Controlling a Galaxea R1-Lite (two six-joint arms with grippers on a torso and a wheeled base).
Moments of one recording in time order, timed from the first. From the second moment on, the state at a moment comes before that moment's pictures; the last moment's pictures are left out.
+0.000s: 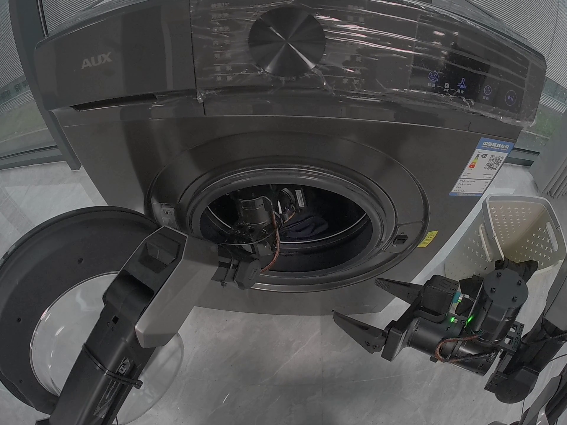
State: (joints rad) left arm -0.53 2.72 -1.97 -0.99 0.19 -0.11; right arm 0.72 1.86 -0.21 -1.55 0.05 0.13
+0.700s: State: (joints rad) left arm -0.56 2.59 -1.57 -1.05 0.19 -0.11; right arm 0.72 1.86 -0.21 -1.55 0.05 0.13
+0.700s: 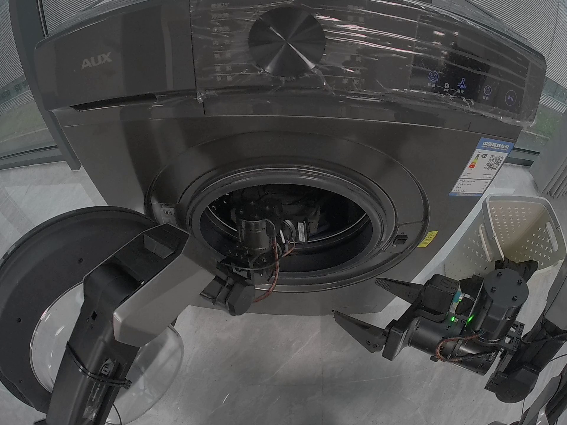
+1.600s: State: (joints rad) left arm -0.81 1.76 -0.30 -1.37 0.18 -0.17; right arm 0.68 1.67 -0.06 -1.55 0.03 0.15
